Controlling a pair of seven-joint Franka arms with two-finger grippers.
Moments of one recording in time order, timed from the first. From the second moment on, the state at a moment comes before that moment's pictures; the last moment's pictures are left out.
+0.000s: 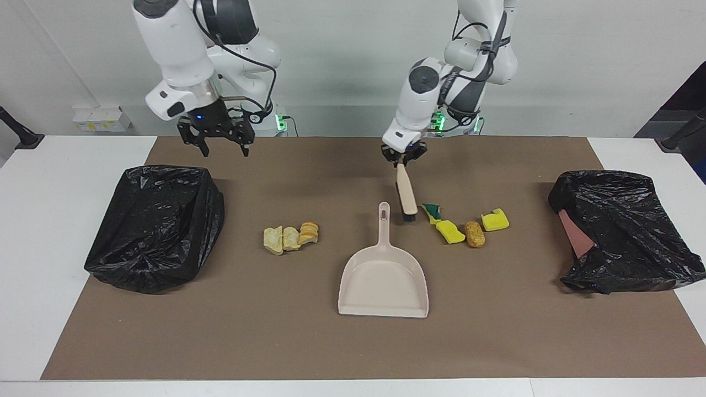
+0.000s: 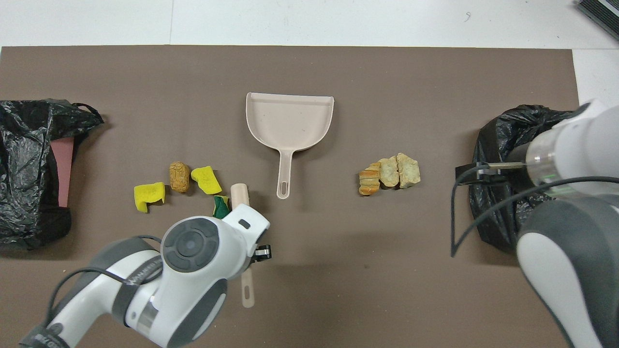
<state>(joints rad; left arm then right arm) -0.63 -0.12 0.02 -2.31 -0.12 2.08 -0.65 0.23 -0.07 -0.05 -1.83 0.03 1.79 0.22</state>
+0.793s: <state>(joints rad) -0.05 -0.12 0.03 -2.23 -0.06 2.00 -0.03 0.60 0.41 -0.05 -1.53 0.06 2.01 0.71</state>
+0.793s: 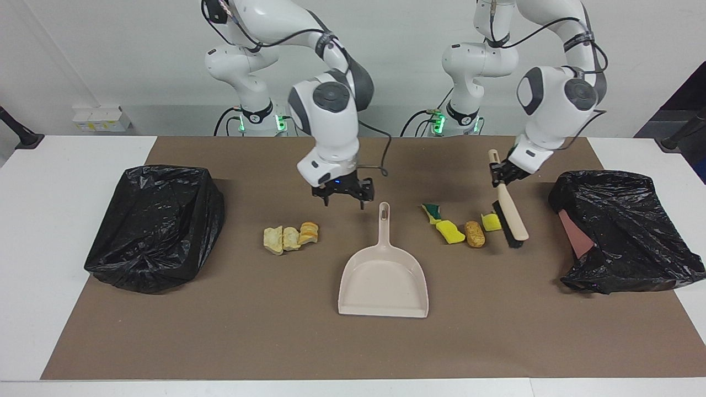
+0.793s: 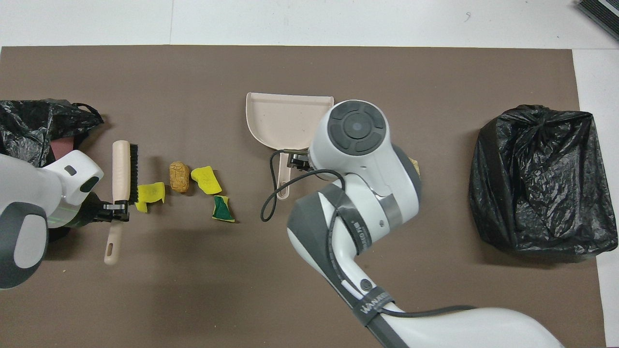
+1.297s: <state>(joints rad) 0.04 -0.03 0.01 -2.26 -0.06 2.07 0.07 0.68 0.63 -0.05 -1.38 -0.02 2.09 0.76</state>
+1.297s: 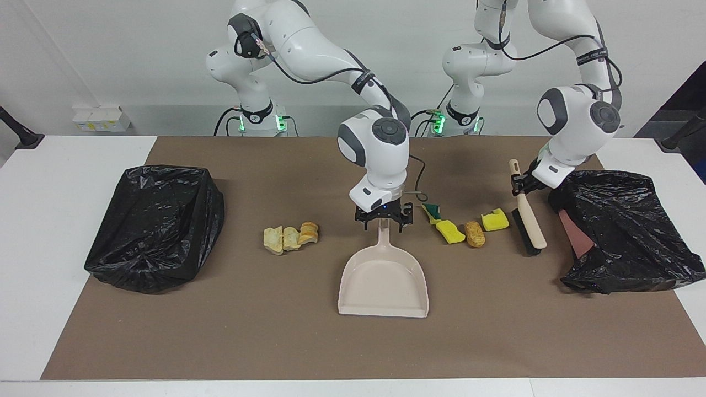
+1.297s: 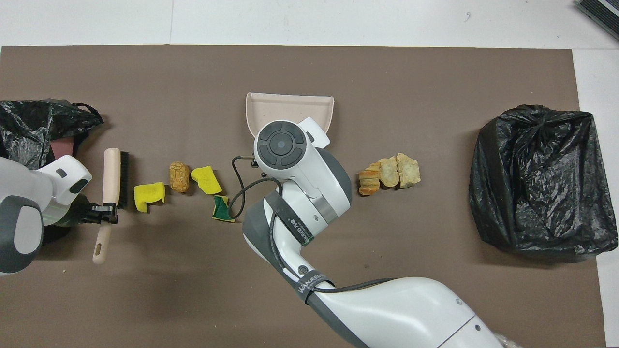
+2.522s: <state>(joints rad) -0.12 -0.04 -0.01 -2.29 -0.06 2.09 -0.06 0.58 0.33 -0.04 -1.62 -0.02 2.01 -0.16</state>
